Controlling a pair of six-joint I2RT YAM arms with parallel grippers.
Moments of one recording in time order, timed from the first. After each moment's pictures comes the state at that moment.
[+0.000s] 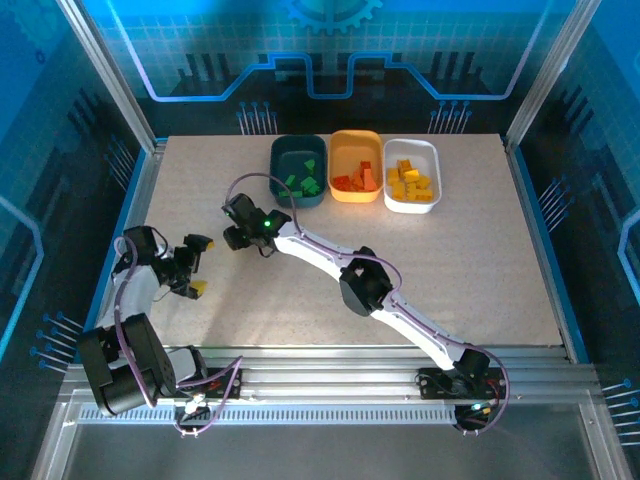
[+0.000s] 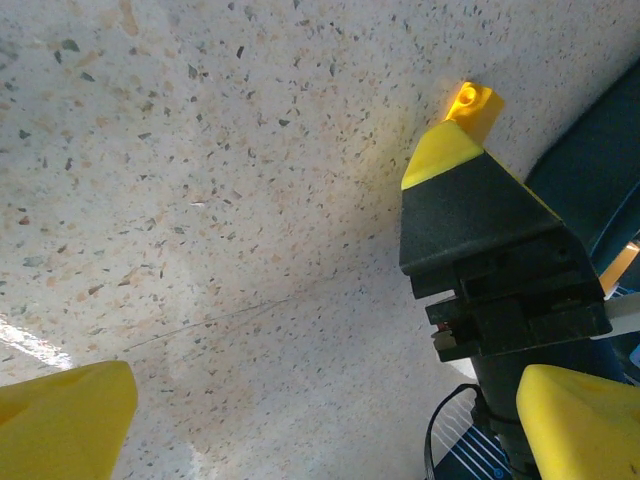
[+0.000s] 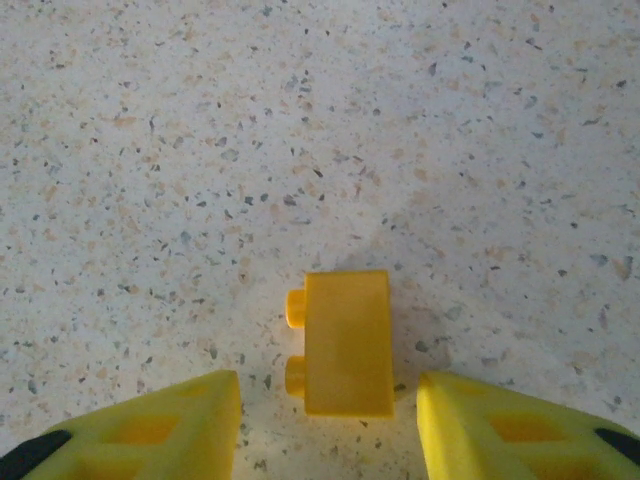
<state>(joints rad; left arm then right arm) 0.44 1.21 0.63 -0.55 0.61 -0.93 0.94 2.88 2.74 -0.69 0.08 0.31</state>
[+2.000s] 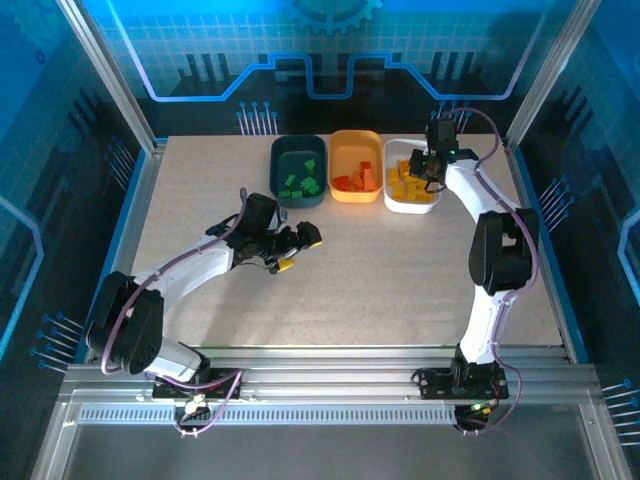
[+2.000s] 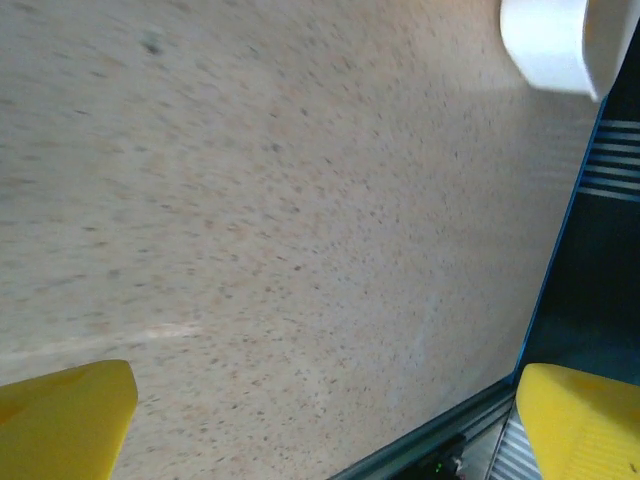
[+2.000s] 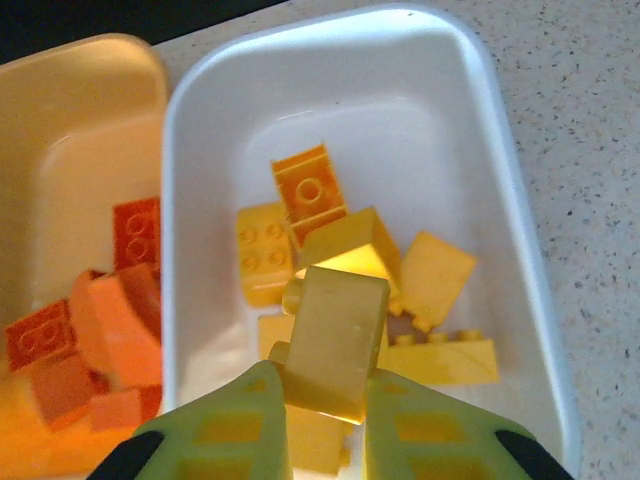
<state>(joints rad) -0.44 1.47 0.93 -0.36 0.44 -0.97 0.10 2.00 1.66 -0.54 0.02 0.36</state>
